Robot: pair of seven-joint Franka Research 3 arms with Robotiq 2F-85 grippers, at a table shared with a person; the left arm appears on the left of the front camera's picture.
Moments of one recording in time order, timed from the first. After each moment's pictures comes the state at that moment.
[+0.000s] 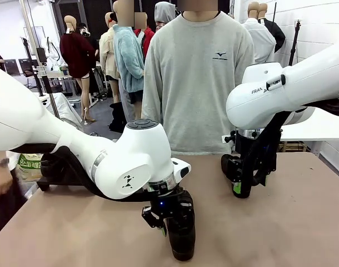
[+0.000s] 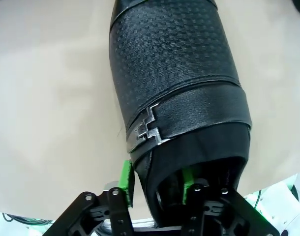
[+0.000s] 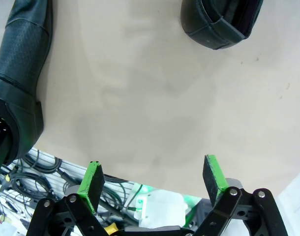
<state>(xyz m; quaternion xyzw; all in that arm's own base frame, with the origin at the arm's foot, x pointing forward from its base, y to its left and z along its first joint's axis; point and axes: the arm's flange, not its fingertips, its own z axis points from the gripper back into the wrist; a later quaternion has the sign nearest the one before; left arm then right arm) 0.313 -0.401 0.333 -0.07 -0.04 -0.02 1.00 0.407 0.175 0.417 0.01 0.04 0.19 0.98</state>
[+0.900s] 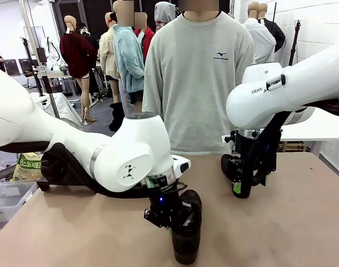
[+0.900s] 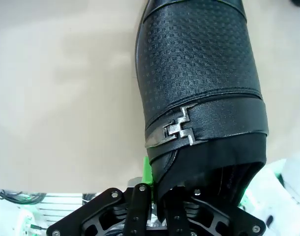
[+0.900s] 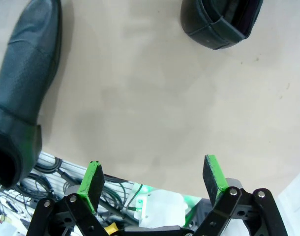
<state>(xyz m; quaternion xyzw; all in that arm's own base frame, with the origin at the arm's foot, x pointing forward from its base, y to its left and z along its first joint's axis) 0.303 -0.401 0.369 -0.10 -0.01 -0.01 1.00 0.407 0.175 0.417 0.01 0.04 0.19 0.98</state>
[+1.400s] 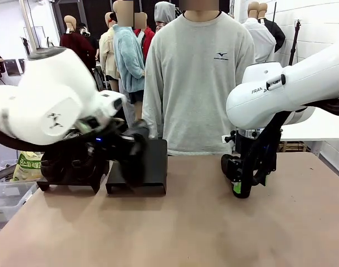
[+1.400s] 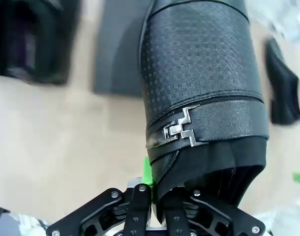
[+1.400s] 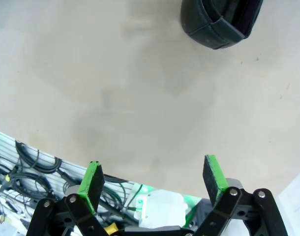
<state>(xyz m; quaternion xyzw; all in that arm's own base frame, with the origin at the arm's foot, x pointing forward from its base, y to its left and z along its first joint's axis) 0.366 -0.219 0.495 -0.08 -0.22 0.06 0.97 0.407 0.175 0.417 0.01 0.04 0.19 0.98</state>
